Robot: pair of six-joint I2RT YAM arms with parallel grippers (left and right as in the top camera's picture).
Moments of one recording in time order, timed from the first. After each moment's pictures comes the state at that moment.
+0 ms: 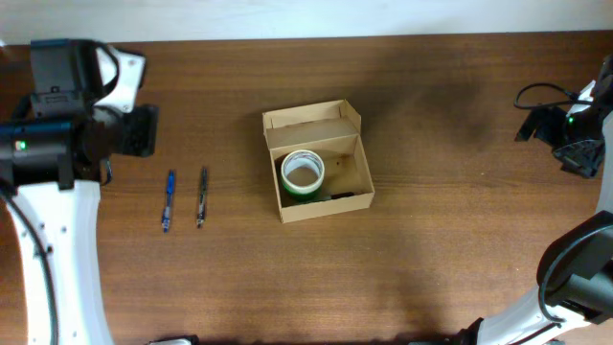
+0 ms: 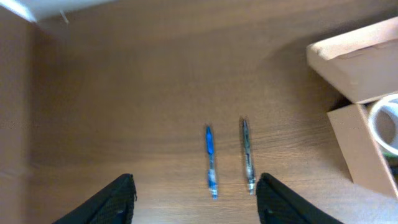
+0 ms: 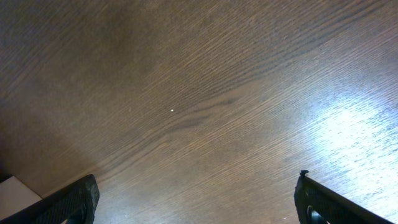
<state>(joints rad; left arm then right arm) 0.10 1.49 1.80 -1.27 -0.06 0.25 -0.46 1.89 1.77 -1.28 -0.10 0.19</state>
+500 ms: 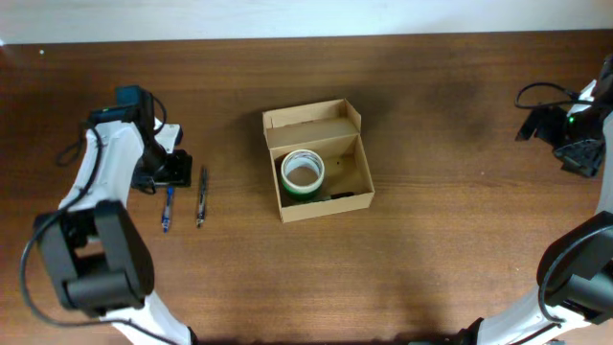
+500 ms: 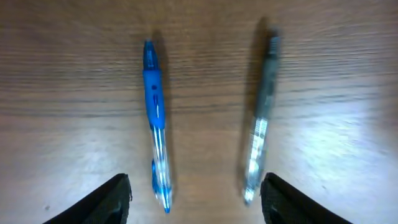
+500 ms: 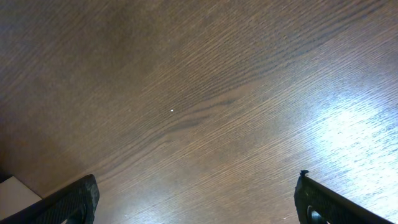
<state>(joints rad) 0.16 1.94 1.44 -1.07 0.00 0.17 -0.46 1.89 1.77 -1.28 -0.10 0.19</state>
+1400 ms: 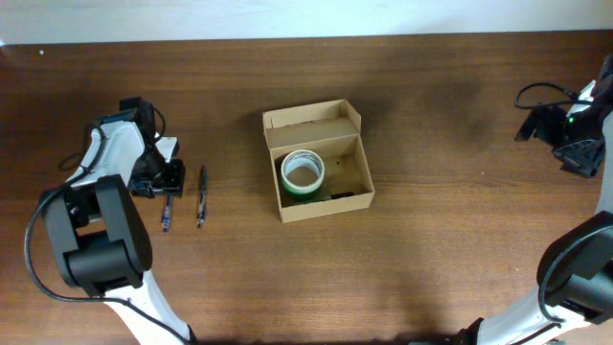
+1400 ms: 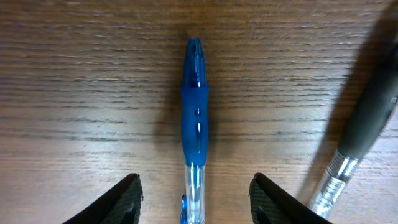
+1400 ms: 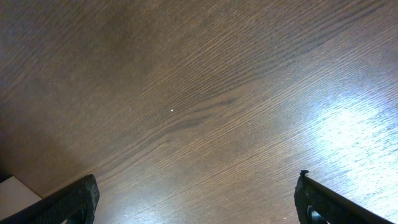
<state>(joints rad) 0.20 2.05 1.44 -1.03 -0.07 0.20 -0.46 1.89 1.77 -1.28 -0.10 0.19</state>
